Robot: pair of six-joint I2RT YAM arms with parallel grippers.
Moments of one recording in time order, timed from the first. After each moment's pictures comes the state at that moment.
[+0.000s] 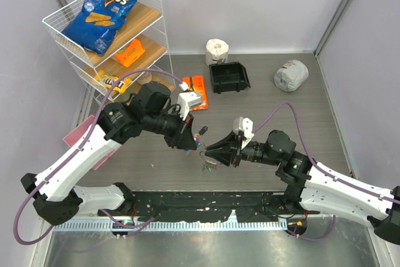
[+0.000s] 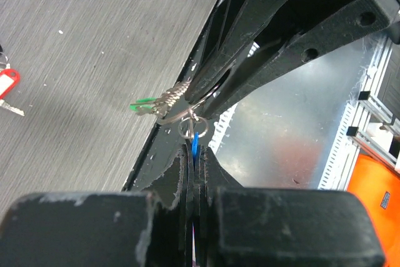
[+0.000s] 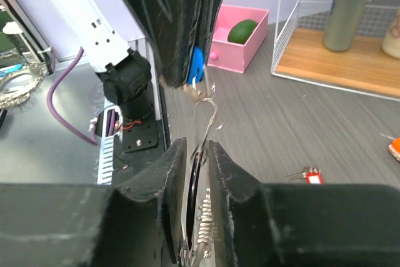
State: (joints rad) left arm -0.83 1.18 1.46 -1.01 0.53 -0.19; right arm 1.00 0.75 0.54 0.26 -0.34 0.16
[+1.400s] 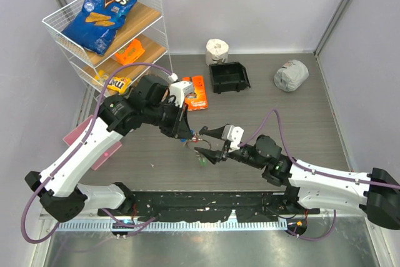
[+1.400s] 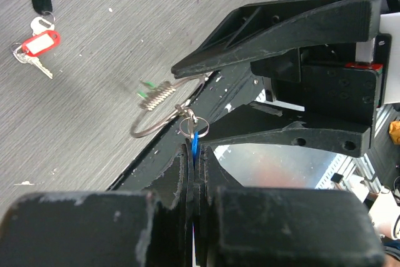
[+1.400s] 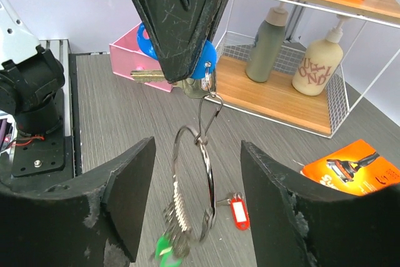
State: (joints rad) left arm -0.75 1.24 1.51 -1.07 0.40 -0.34; right arm 1.08 0.93 0.45 0.62 -0.11 -0.13
